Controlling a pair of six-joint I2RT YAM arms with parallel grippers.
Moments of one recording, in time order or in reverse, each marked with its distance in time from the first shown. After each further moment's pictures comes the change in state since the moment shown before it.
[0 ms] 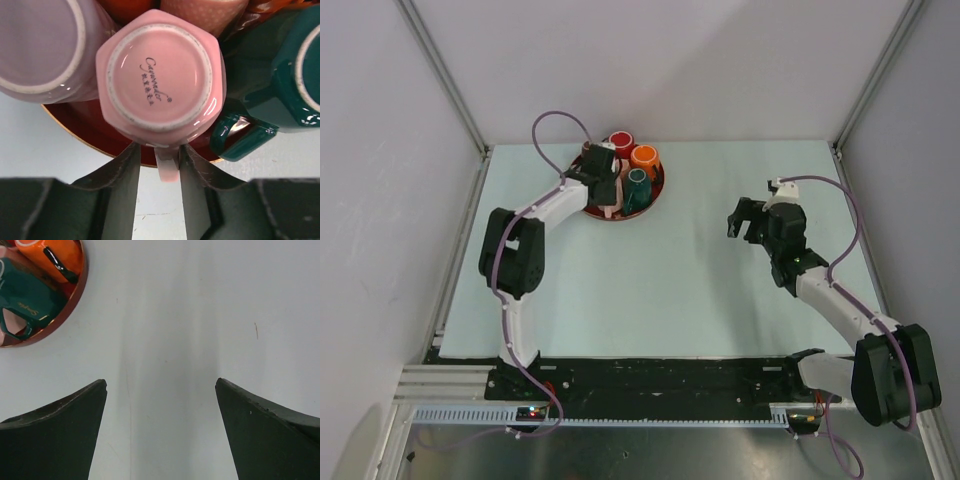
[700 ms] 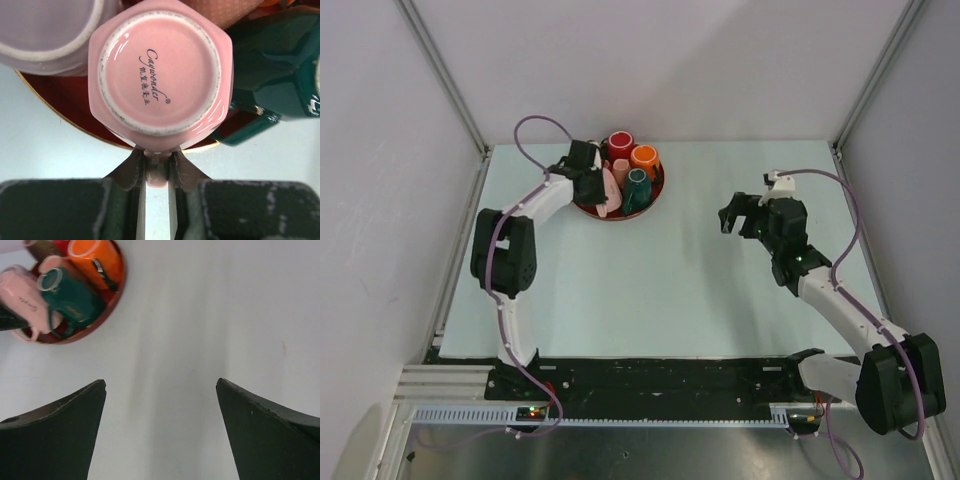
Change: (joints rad) left arm 0.074 0.011 0.017 -0.053 0.154 -0.077; right arm 0.024 -0.044 0.033 -0.032 -0.048 0.003
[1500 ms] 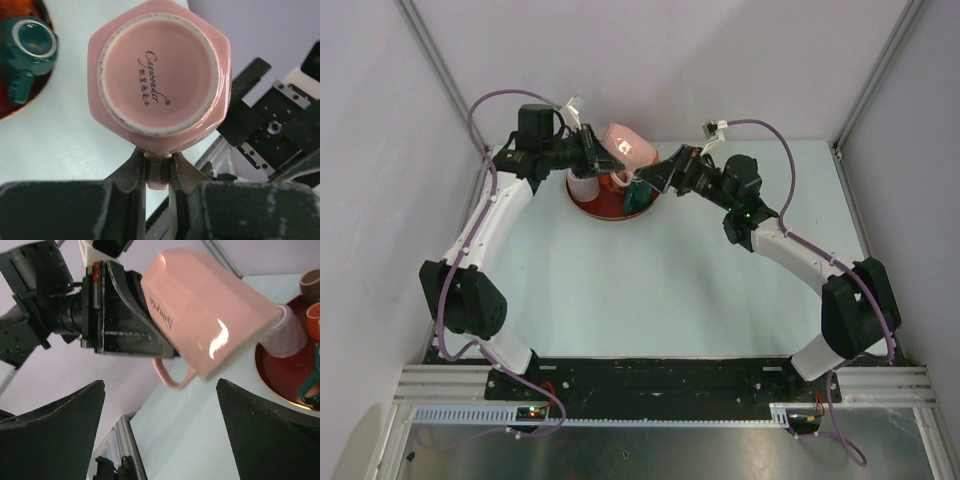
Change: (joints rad) left arm 0.075 -0.376 0.084 -0.093 0.716 -0.256; right arm 0.214 0.412 0.433 0.428 -0.515 0.498
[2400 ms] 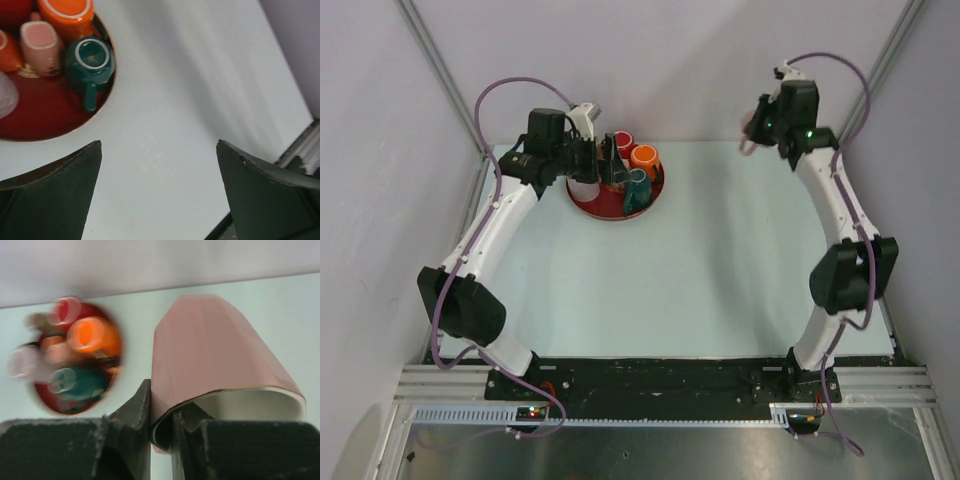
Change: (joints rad) left arm -0.083 -0.037 0.001 -0.079 -0.194 0.342; right arm -0.340 0.195 0.607 -0.916 0.314 -0.463
